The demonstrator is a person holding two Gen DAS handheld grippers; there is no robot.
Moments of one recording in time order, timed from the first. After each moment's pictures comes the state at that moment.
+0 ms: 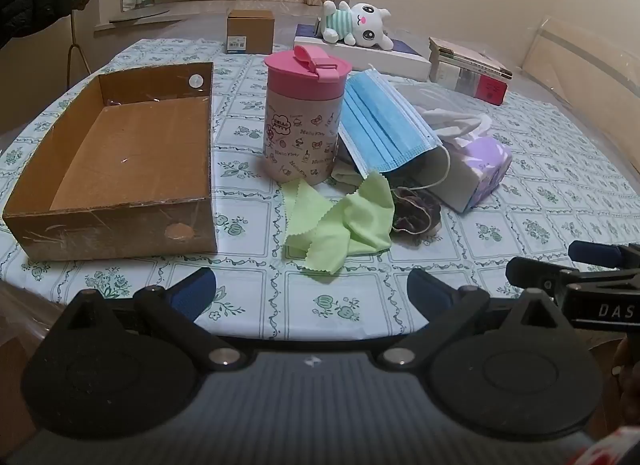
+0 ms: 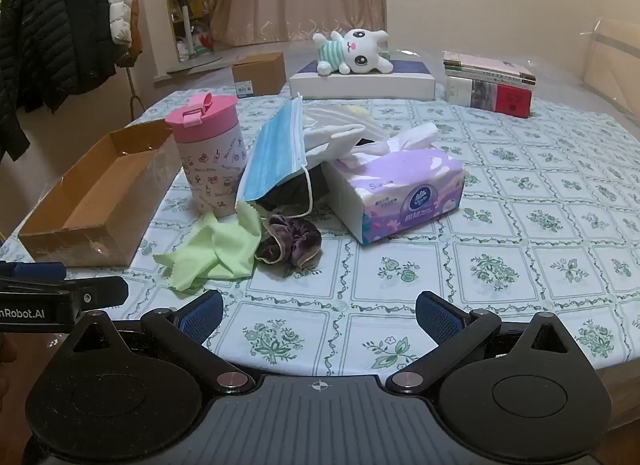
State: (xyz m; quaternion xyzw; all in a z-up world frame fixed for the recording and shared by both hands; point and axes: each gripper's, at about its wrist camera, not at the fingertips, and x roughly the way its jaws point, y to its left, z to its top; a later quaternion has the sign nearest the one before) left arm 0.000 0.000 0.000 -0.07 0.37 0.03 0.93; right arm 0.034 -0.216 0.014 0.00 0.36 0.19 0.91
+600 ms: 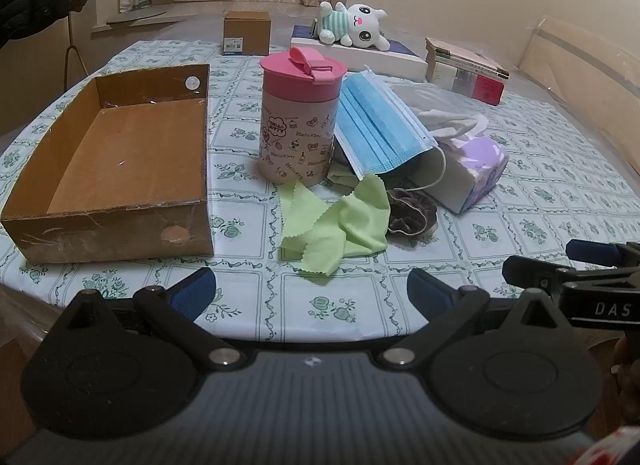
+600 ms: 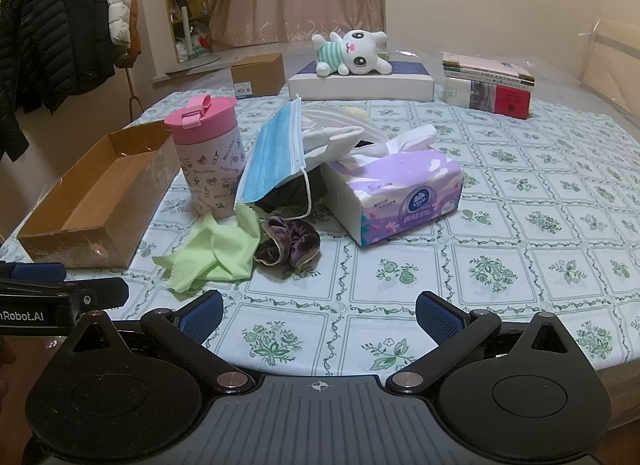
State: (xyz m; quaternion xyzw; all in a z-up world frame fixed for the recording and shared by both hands) left arm 0.000 -0.002 0.001 -0.07 0.37 0.03 0.93; right arm 0.036 -0.217 0.015 0.00 0.36 0.19 0.91
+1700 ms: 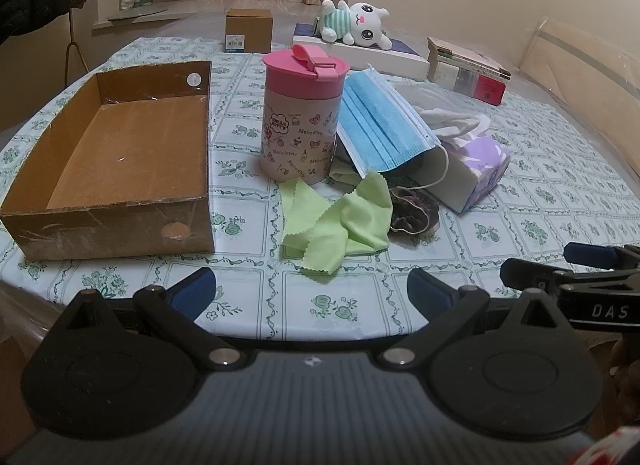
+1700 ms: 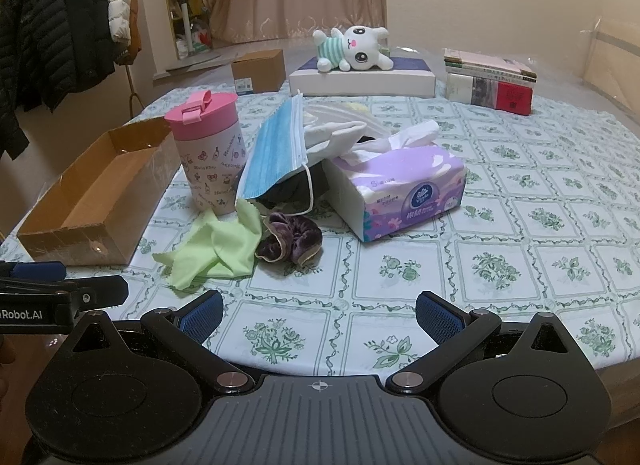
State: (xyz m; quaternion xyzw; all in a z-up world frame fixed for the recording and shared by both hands) left arm 0.002 -0.004 0.003 -0.07 0.37 0.03 0.93; right arm 0.037 -0.215 0.010 0.00 0.37 0.19 0.91
